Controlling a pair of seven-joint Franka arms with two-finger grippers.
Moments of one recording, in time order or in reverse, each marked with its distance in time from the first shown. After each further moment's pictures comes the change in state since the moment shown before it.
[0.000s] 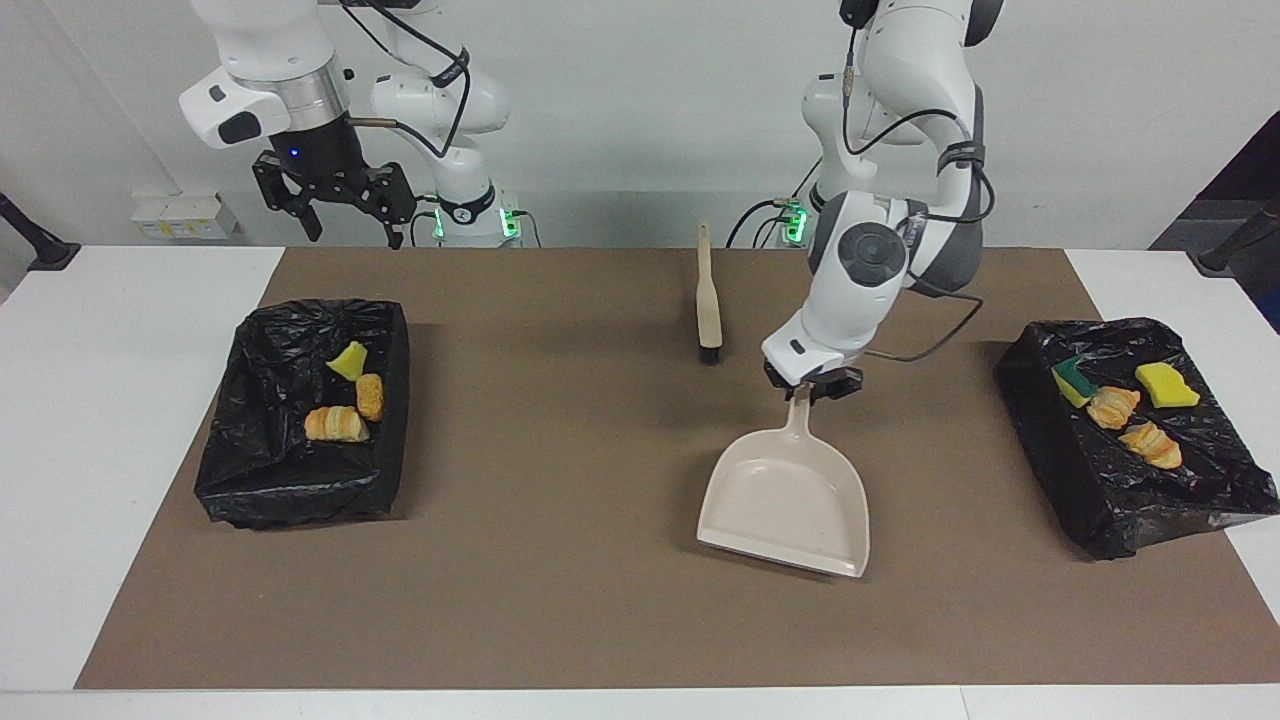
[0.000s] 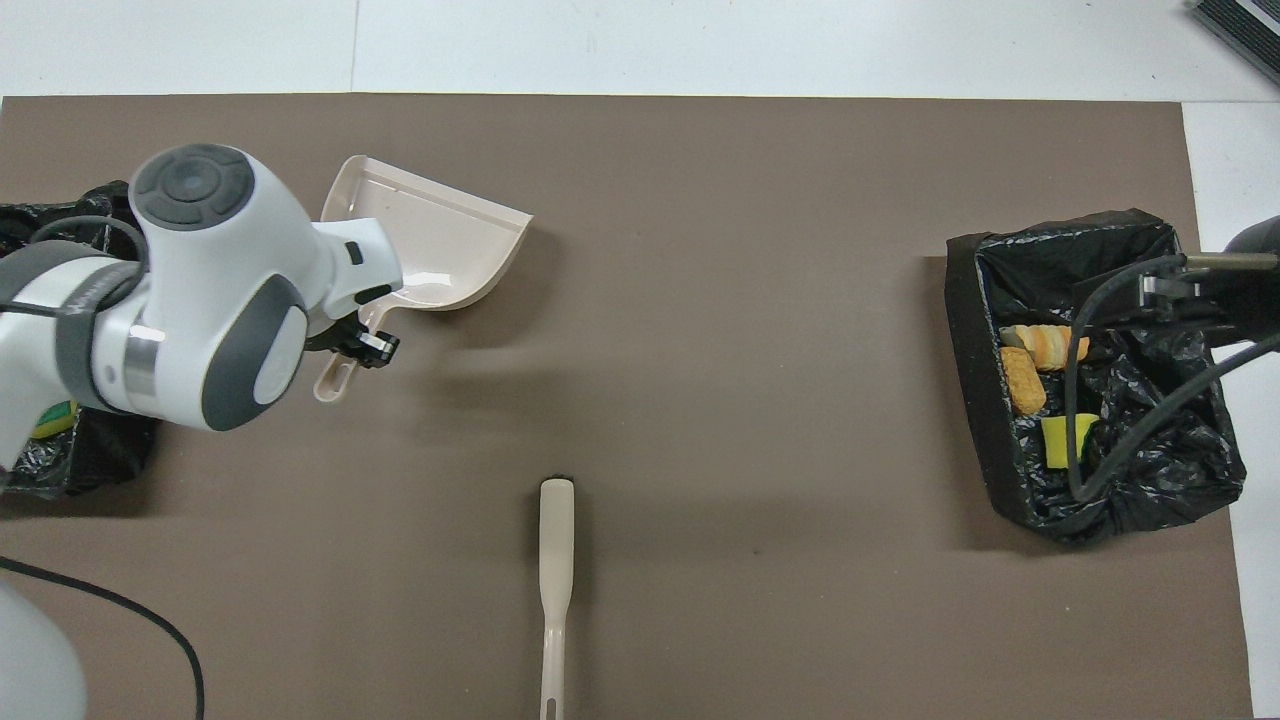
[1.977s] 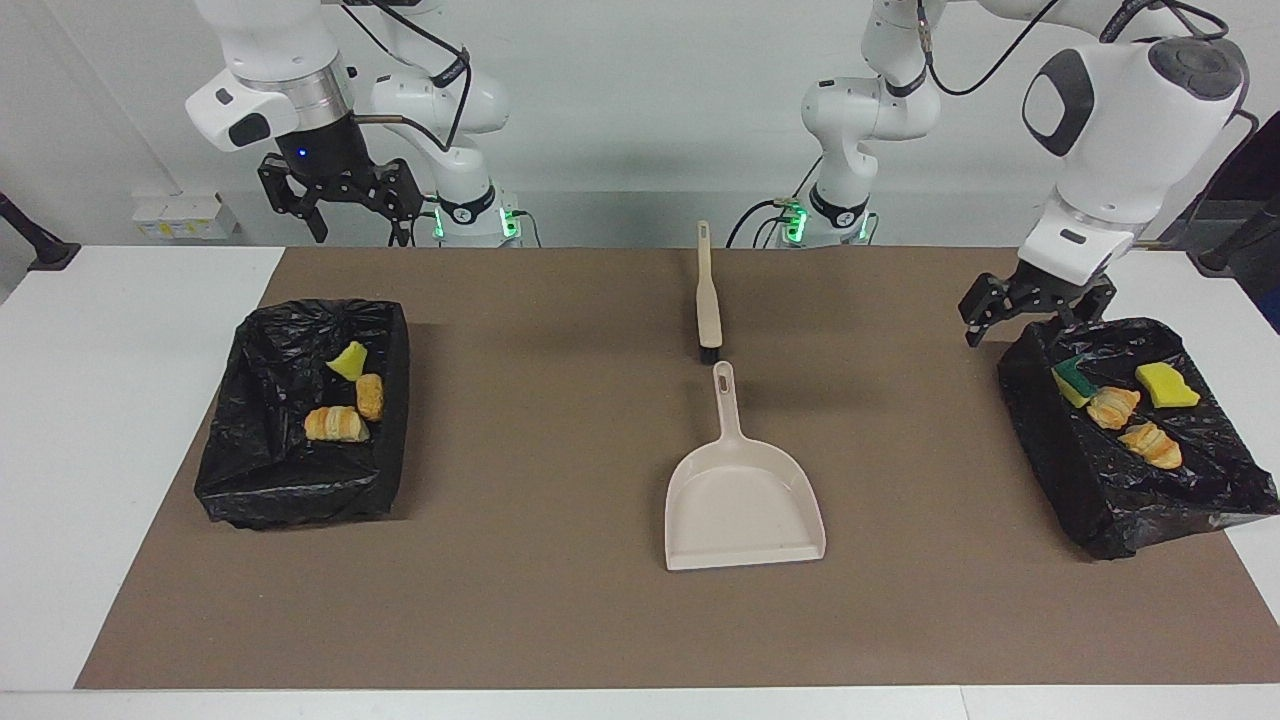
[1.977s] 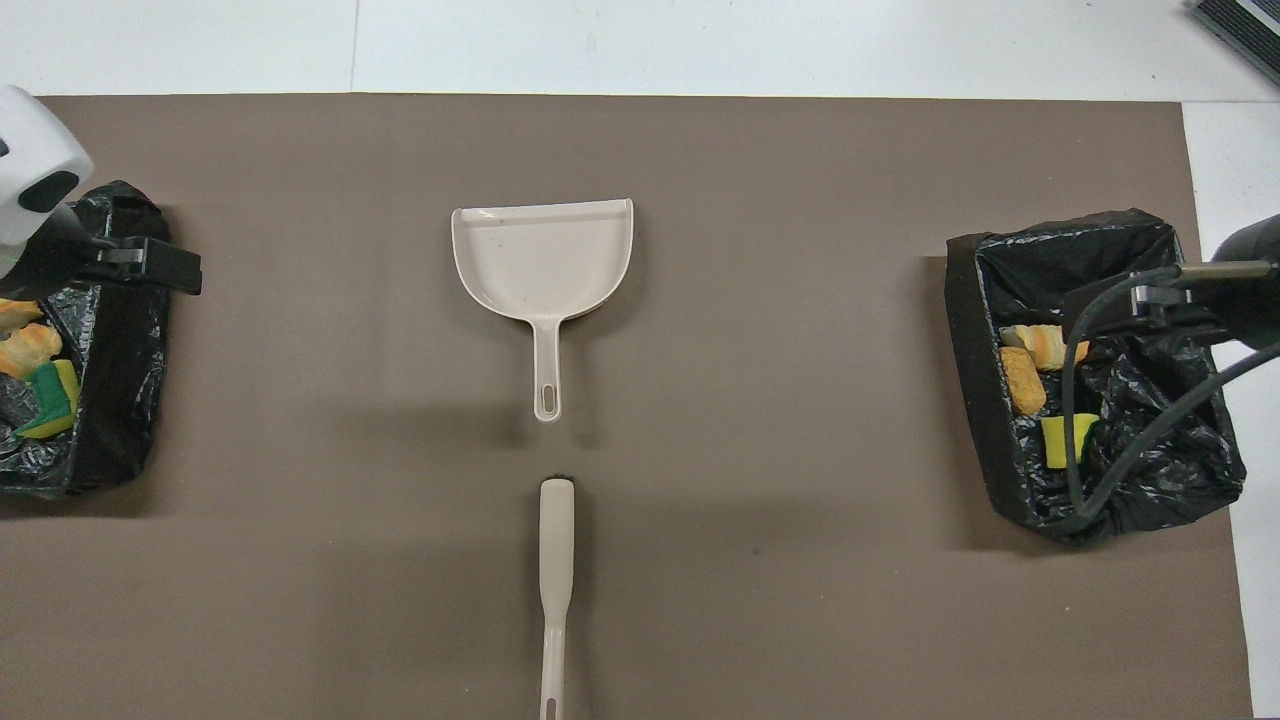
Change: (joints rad) left arm 0.313 -0.283 0.105 0.113 0.041 -0.213 0.259; right arm 0.001 0.000 0.003 0.000 0.017 -0.001 -0.043
